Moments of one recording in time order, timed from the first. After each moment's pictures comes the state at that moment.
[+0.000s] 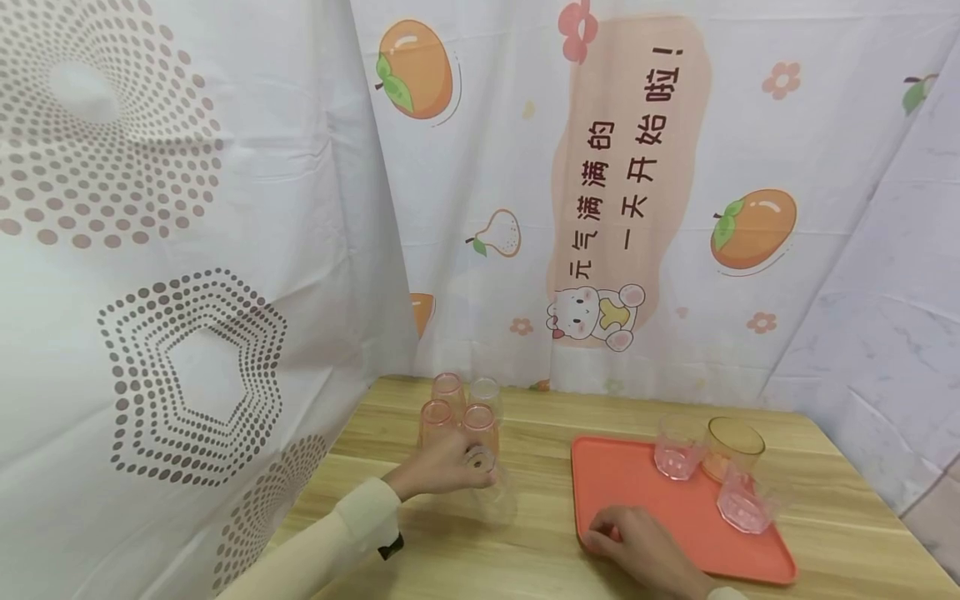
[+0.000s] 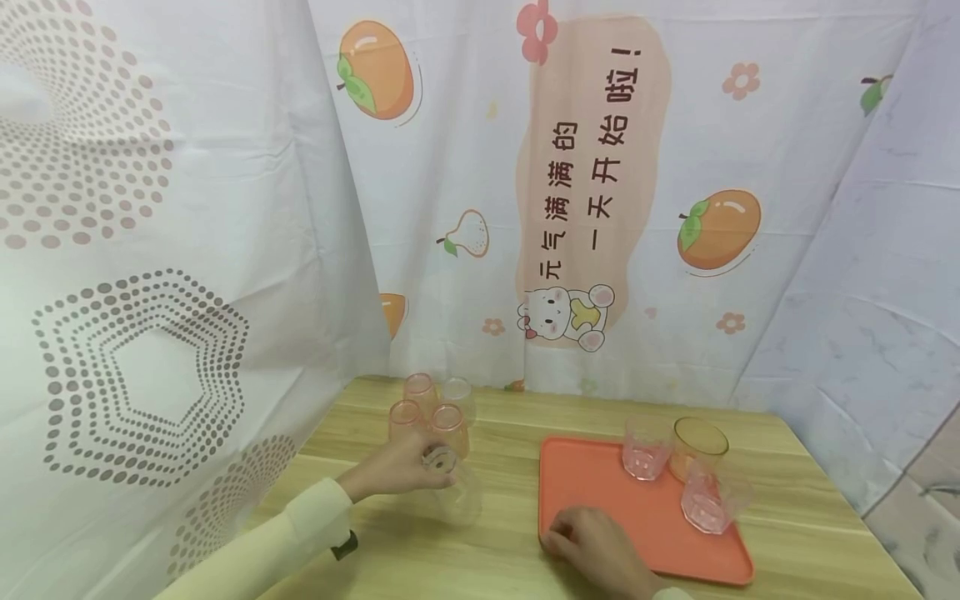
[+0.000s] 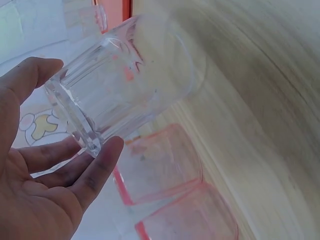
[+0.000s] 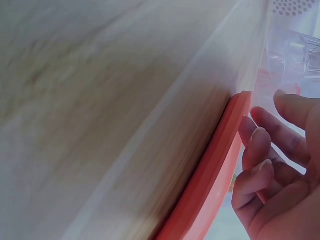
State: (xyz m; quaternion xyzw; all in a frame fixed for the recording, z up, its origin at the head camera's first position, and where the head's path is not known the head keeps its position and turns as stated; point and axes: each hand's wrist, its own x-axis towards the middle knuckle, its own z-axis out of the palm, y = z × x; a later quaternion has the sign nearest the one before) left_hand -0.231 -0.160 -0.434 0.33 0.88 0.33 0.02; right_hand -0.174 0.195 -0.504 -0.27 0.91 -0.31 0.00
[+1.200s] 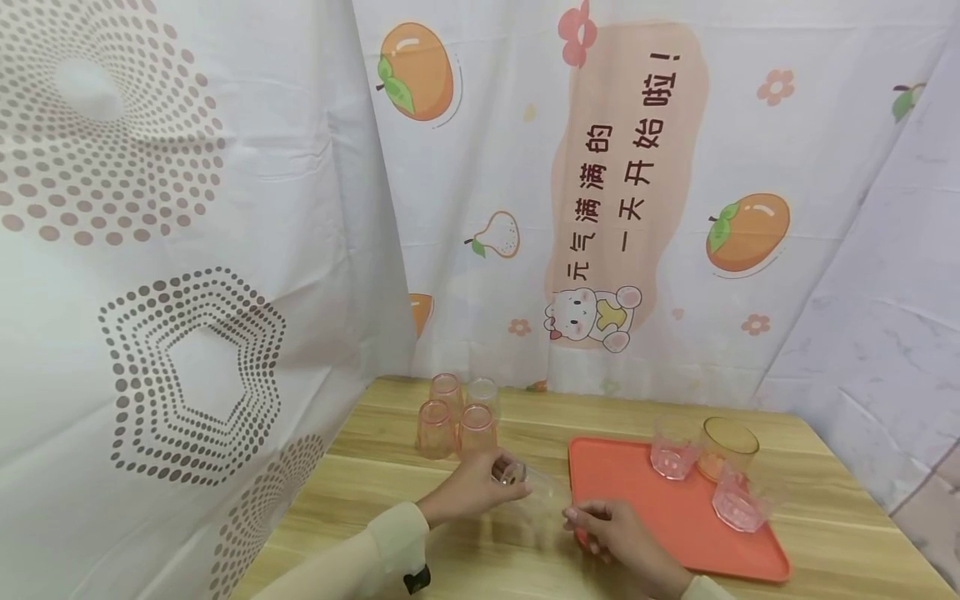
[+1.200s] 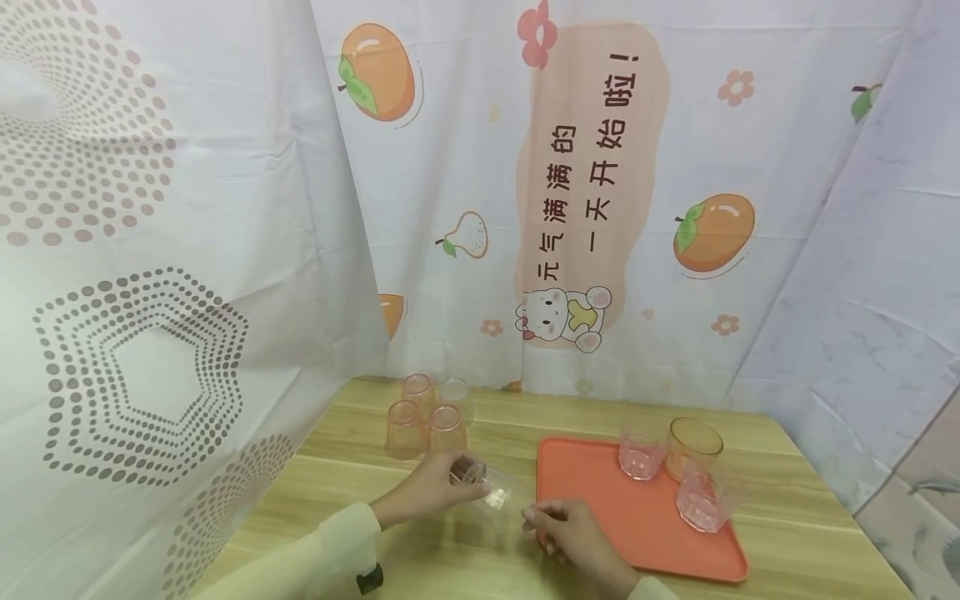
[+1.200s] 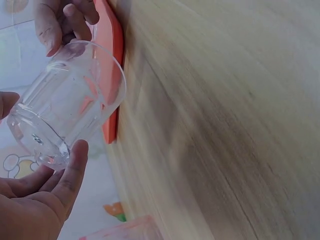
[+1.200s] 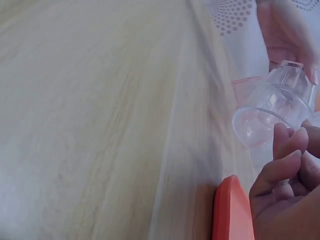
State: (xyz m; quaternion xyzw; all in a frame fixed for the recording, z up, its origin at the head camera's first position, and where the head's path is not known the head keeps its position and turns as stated) left_hand -0.214 -0.113 -0.471 0.24 0.86 0.45 0.05; right_hand -0.172 0.164 -0.496 -0.10 0.74 -0.64 0.18
